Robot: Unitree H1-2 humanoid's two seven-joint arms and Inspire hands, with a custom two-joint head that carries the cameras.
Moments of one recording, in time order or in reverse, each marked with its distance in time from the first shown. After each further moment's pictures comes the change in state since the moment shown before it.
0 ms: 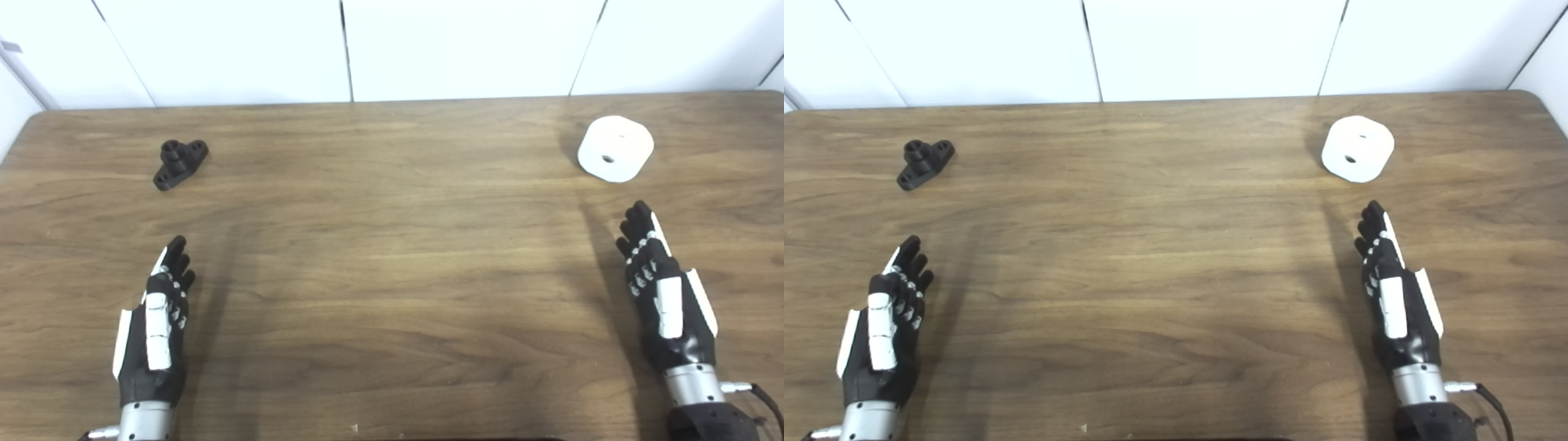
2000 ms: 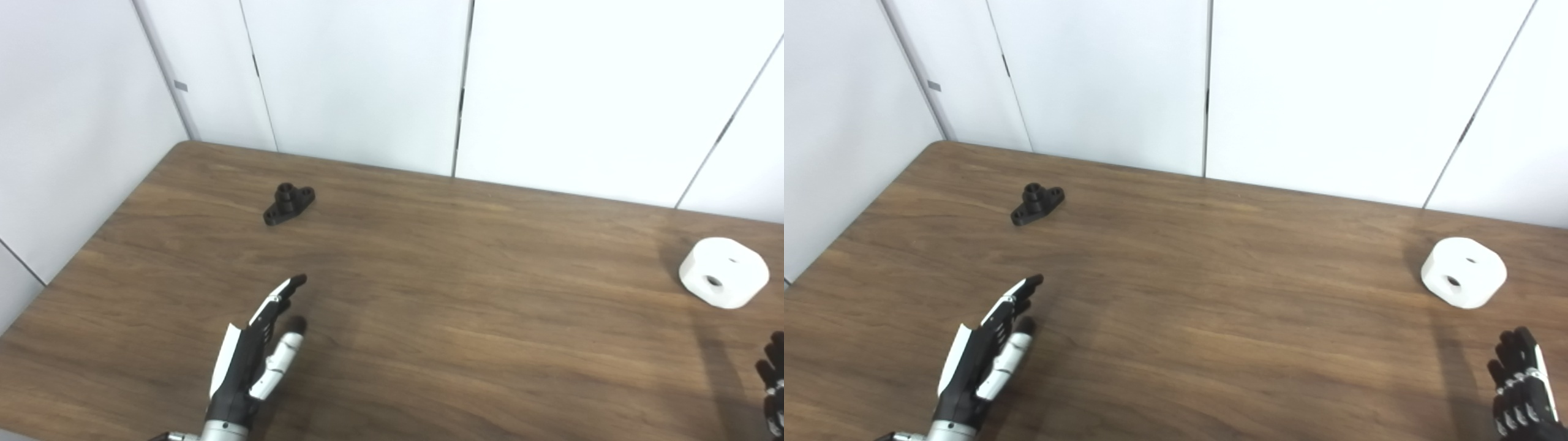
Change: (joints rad) left arm 0.001 -0.023 -0.039 0.019 0.410 -0.070 0.138; right arm -0.023 -0.068 -0.045 0.101 0.088 -0.165 0.045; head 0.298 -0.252
